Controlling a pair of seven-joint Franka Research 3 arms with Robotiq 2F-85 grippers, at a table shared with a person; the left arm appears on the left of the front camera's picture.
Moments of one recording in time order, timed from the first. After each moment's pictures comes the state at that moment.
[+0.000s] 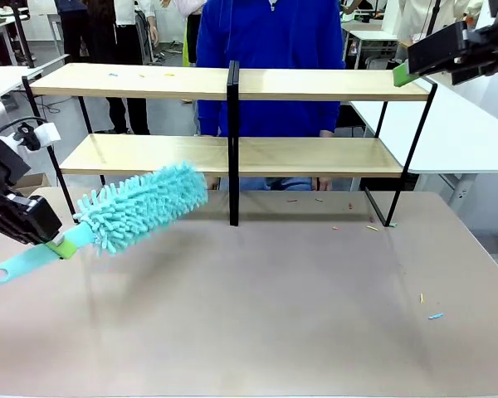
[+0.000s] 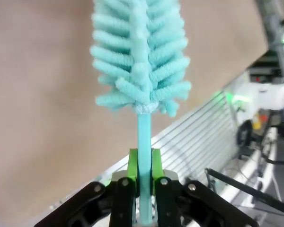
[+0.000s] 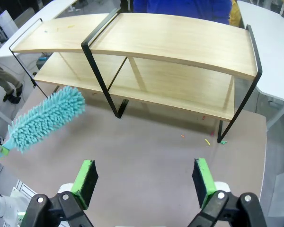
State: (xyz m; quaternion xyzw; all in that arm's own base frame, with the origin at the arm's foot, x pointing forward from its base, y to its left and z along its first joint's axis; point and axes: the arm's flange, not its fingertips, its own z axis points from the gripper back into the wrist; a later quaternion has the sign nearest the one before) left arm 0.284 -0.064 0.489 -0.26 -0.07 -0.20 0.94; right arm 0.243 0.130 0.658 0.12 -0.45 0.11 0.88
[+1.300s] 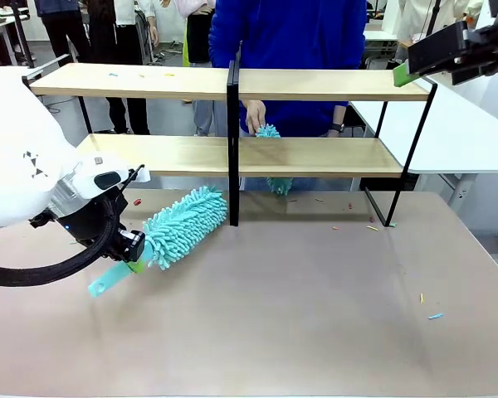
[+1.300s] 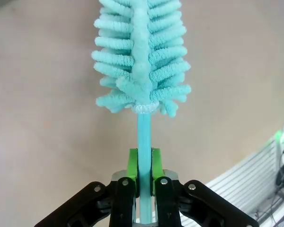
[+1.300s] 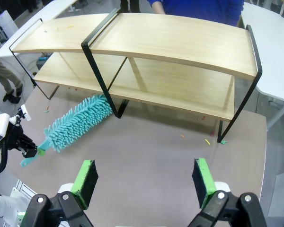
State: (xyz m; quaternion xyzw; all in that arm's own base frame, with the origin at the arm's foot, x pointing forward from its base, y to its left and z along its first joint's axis) left arm 0.332 -0.166 0.407 -0.12 -0.10 -0.18 0.97; right arm 0.243 0.130 0.658 0.12 -0.45 0.11 0.88
